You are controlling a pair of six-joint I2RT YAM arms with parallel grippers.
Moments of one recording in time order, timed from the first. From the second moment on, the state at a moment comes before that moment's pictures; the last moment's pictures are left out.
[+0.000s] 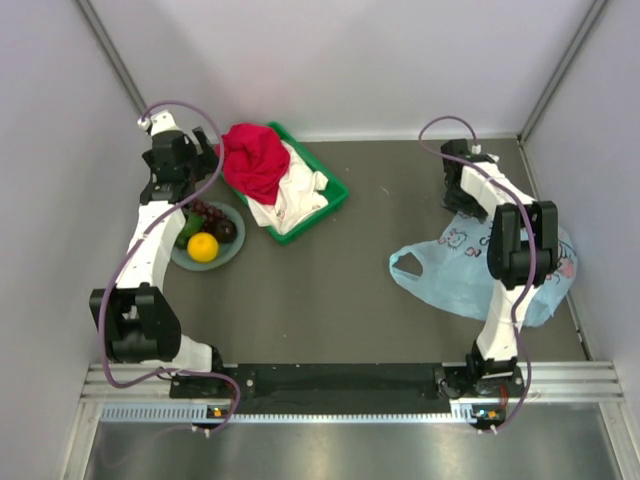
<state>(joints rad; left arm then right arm) 0.04 1.46 1.29 -0.22 -0.20 -0.33 0.11 1.99 1.57 -0.85 0.58 0.58</state>
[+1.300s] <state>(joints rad) -0.08 1.60 1.34 -0.01 0.63 -0.31 0.20 1.65 1.61 -0.54 -0.09 0.29</state>
